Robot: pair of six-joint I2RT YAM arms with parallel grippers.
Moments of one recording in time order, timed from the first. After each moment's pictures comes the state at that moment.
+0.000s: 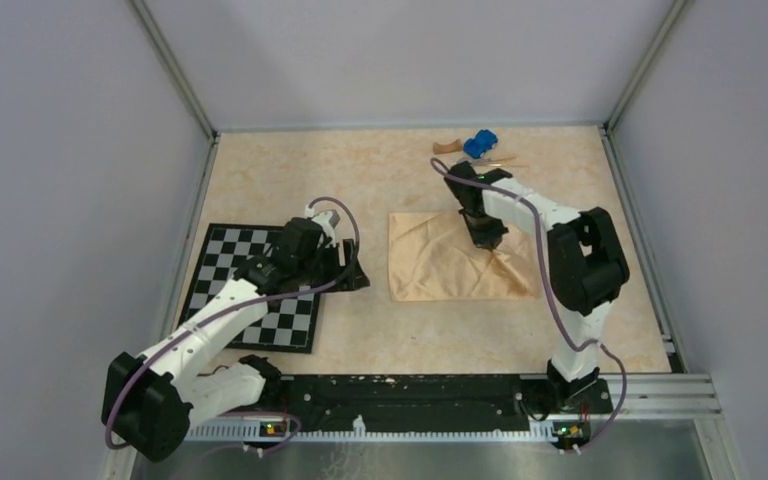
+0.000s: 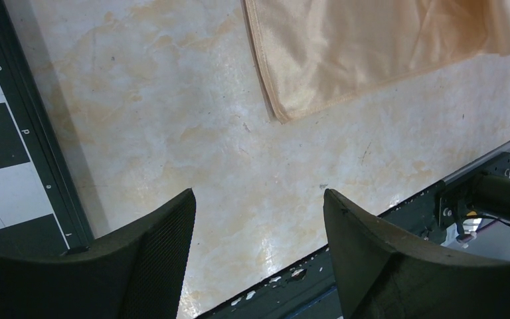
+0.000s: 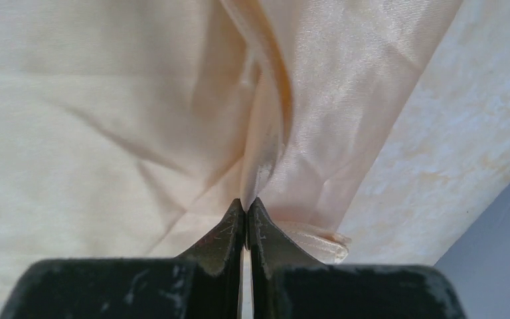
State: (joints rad) left arm -0.52 1.05 0.74 -0.49 0.21 -0.55; right arm 0.44 1.88 1.39 -0.93 0.37 0.17
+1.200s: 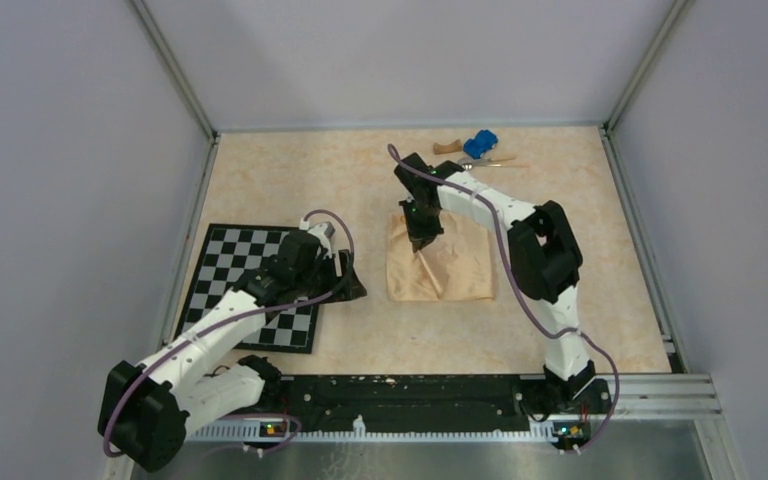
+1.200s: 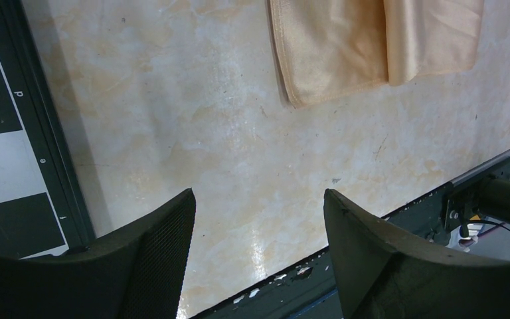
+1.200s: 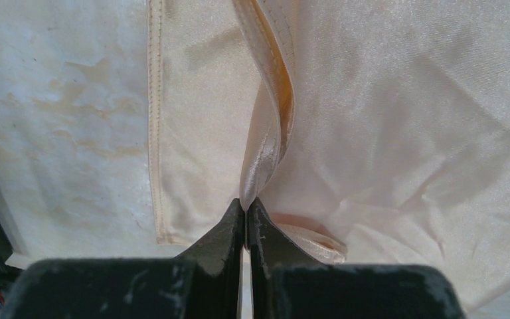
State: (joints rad) left arm -0.52 1.00 0.63 -0.46 0.20 -0.61; right arm 0.66 2.11 1.76 -0.95 -0.05 0.45
